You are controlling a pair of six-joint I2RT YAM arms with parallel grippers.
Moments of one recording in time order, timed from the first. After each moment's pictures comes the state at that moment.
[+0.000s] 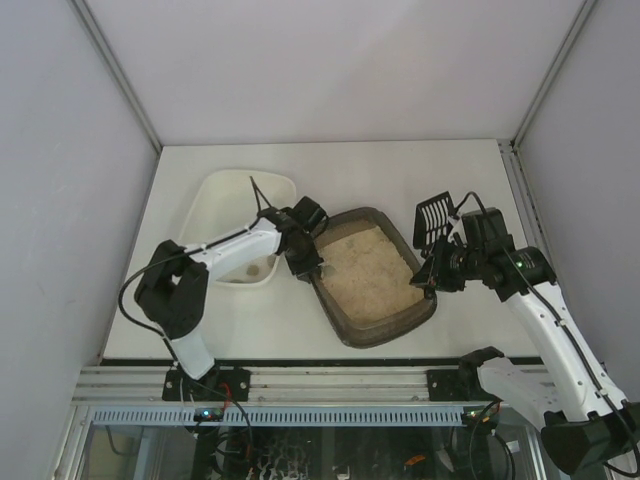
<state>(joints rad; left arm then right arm) -0.69 1.70 1.19 -0.76 0.03 -1.09 0.30 0.92 1.02 -1.06 -0.36 0.60</state>
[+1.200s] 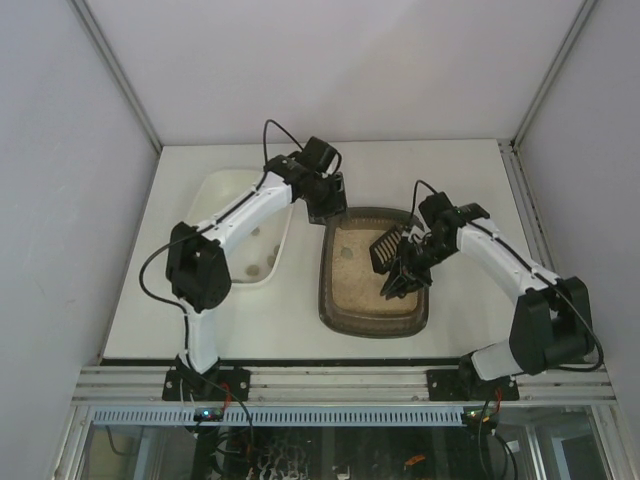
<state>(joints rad) -0.62 2.01 1.87 -0.92 0.10 -0.74 0.32 1.41 1.03 -1.12 -0.76 0.54</state>
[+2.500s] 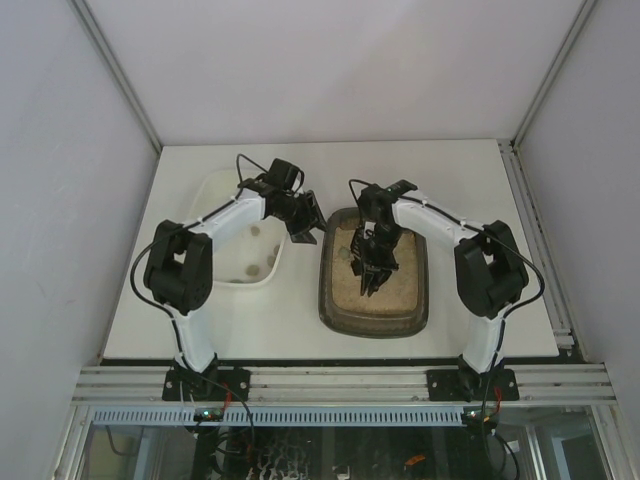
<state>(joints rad) -0.45 1.89 1.45 -0.61 0.39 -0.83 0.57 1.88 1.47 -1.29 -0.46 0.47</state>
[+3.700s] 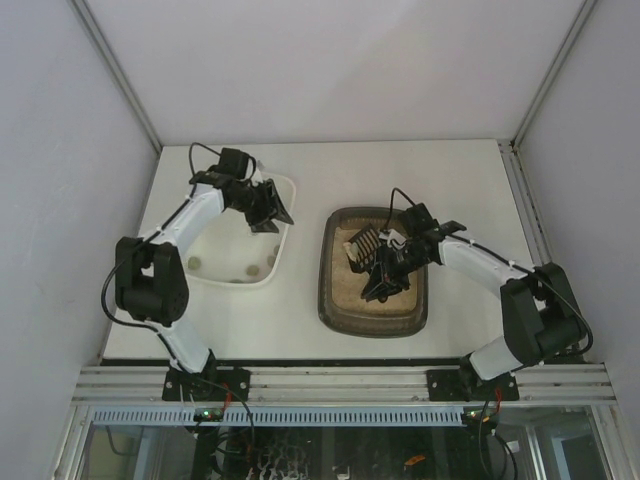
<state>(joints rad) -0.25 1.75 1.41 -0.72 0.44 -0.59 0.42 1.52 0.93 -0.70 -0.81 0.59</state>
